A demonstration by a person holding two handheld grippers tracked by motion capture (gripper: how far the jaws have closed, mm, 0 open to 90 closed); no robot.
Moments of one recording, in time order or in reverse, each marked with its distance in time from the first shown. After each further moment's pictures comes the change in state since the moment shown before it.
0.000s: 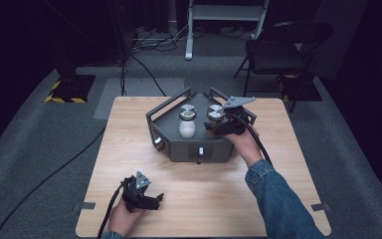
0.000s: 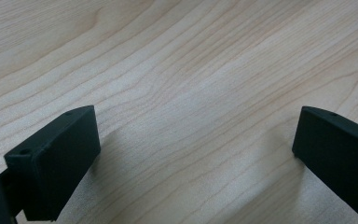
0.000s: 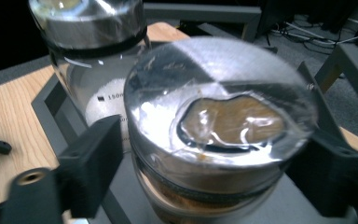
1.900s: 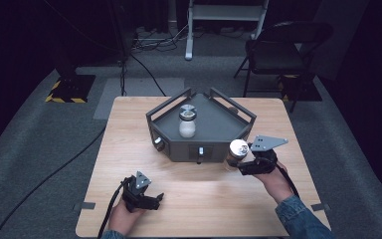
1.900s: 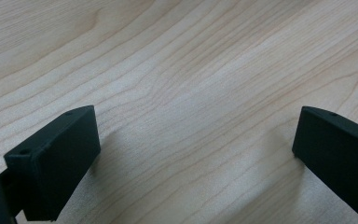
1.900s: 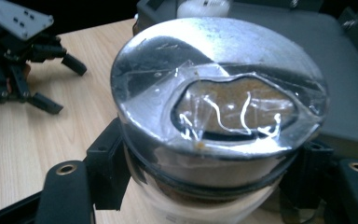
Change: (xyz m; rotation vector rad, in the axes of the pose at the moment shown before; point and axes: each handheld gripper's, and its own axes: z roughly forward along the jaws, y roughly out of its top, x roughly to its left) left arm 0.000 0.000 0.000 0.000 -0.001 0.000; right arm 0.018 -0.094 -0.082 -0.038 0.111 -0.106
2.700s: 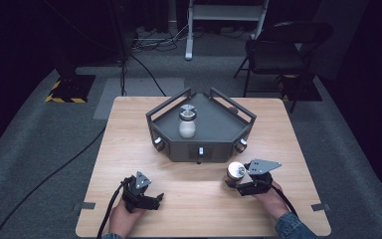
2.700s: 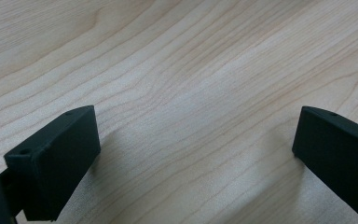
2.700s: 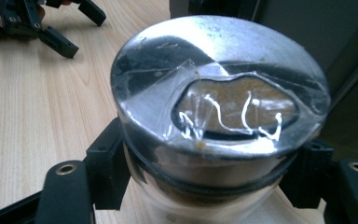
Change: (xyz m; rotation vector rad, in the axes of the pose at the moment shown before) left arm -0.001 0.000 0.000 -0.001 0.002 -0.002; right arm 0.011 -0.079 0.021 0.005 0.072 -0.024
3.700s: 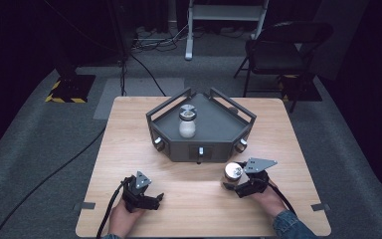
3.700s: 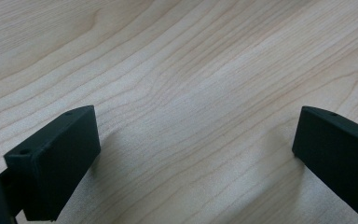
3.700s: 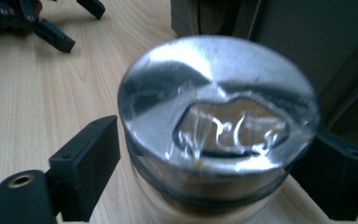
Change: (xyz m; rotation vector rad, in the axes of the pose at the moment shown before) left arm 0.002 0.000 0.000 0.000 -0.007 0.008; right arm -0.010 -0.006 0.016 0.022 0.033 0.022
